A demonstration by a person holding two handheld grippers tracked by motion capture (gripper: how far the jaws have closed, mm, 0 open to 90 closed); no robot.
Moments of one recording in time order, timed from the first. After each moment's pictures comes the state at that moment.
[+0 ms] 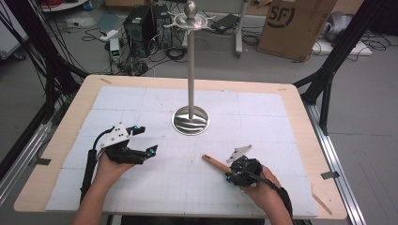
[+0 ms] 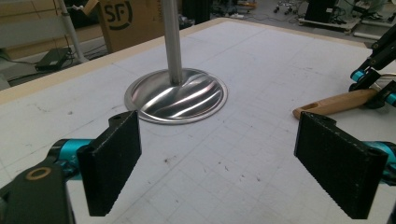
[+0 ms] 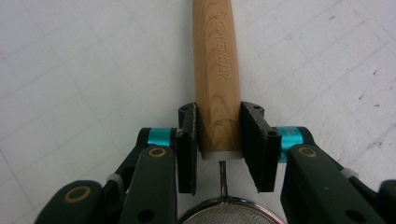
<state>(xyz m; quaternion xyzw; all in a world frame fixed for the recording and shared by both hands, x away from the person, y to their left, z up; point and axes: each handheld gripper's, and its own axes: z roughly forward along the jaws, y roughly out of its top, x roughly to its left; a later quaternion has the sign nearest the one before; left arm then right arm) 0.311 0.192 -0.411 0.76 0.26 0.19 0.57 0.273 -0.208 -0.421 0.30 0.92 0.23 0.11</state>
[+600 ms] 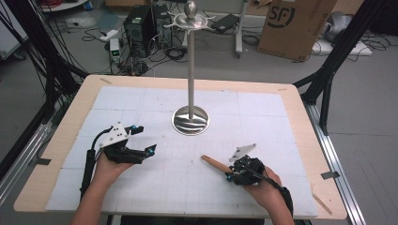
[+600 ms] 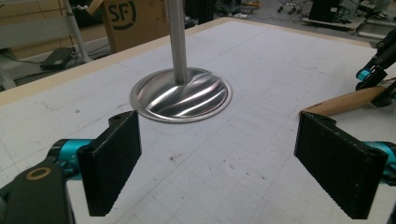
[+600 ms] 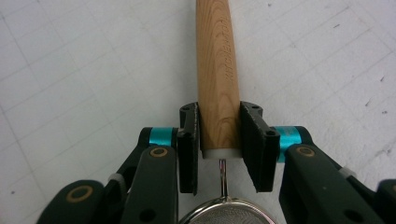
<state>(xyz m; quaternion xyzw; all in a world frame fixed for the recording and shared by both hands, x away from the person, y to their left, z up) 0.311 0.196 -0.411 0.76 0.26 0.20 0.56 0.274 -0.214 -0.419 0.29 0.92 0.26 0.09</state>
